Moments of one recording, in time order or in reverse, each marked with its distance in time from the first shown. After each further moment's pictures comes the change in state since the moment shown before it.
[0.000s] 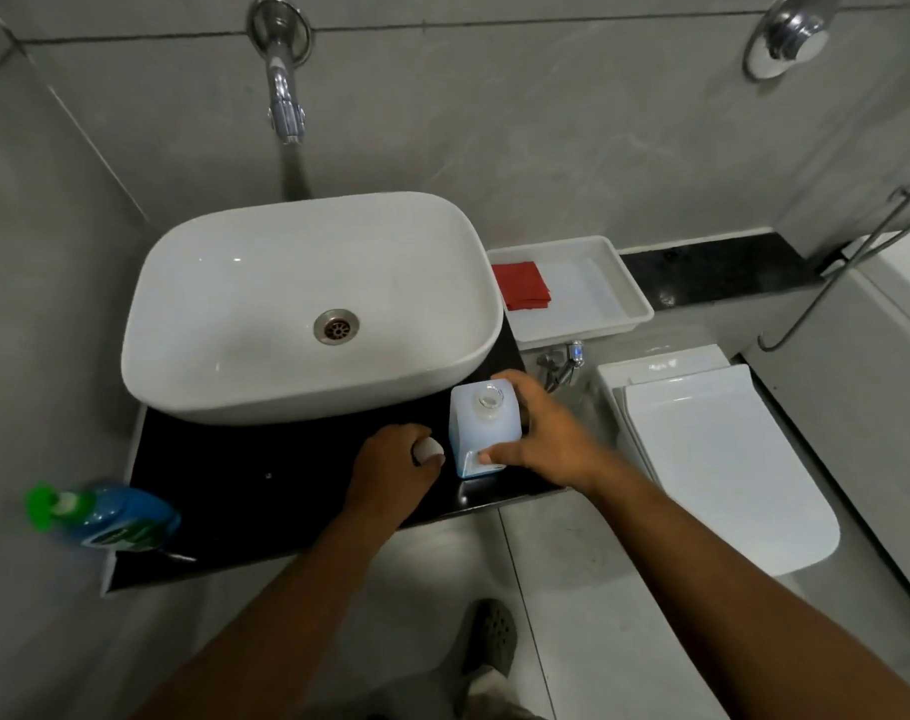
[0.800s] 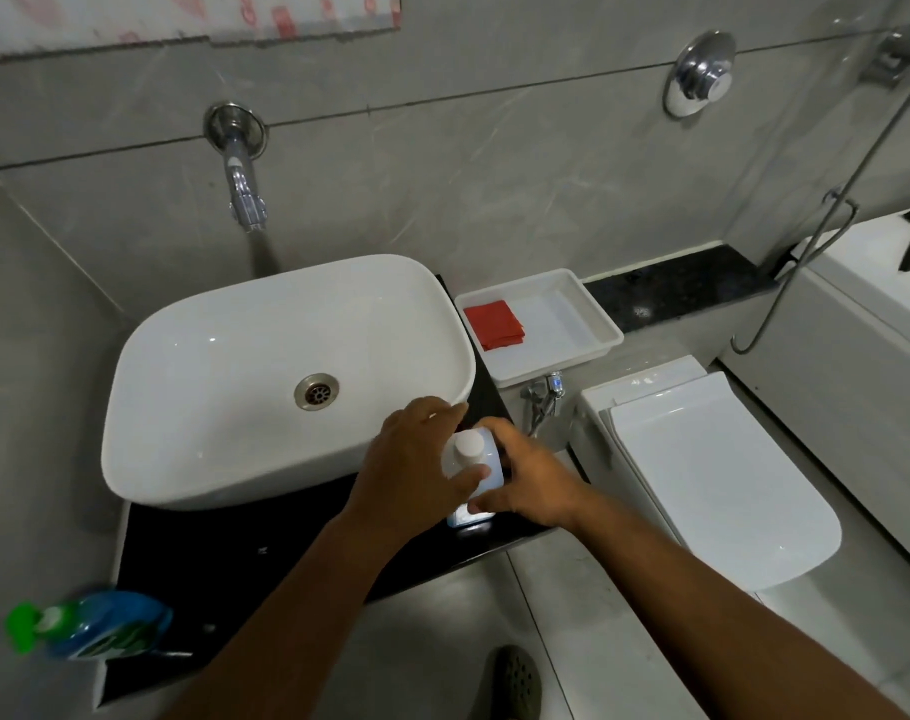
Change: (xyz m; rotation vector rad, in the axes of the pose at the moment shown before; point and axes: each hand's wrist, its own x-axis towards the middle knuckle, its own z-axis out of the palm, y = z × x) left_hand 0.019 0.077 -0.055 0.182 -0.033 0.483; right_hand 0.003 -0.003 -0.002 -0.096 -0.007 -0.032
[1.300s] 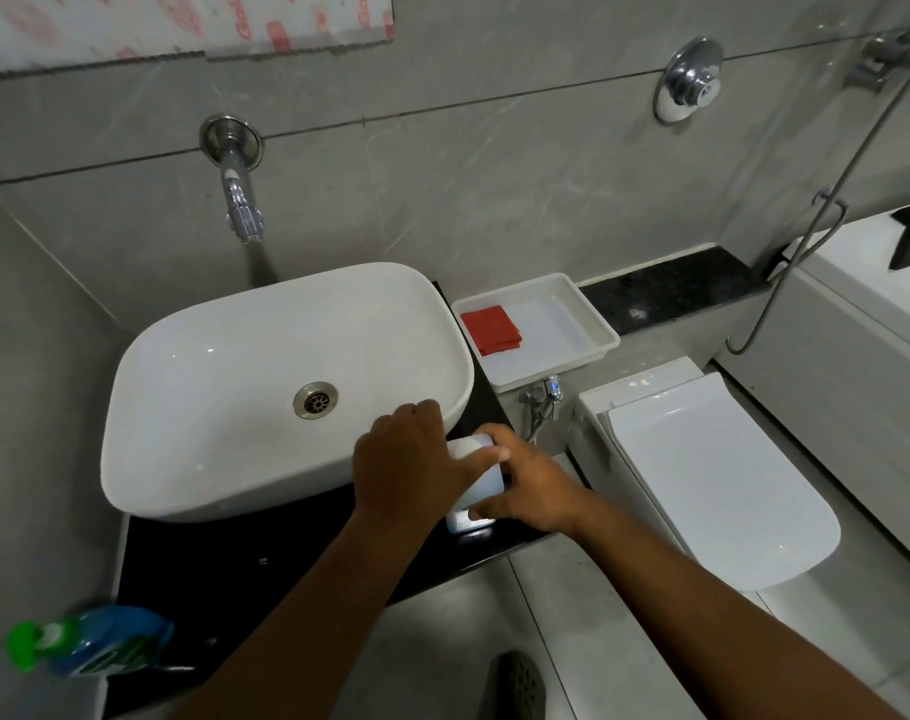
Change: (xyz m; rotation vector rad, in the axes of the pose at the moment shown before) left_hand 0.012 0.013 -0.002 0.352 0.111 -0.184; right_hand -0.002 -0.005 0.000 0.004 -0.017 0.007
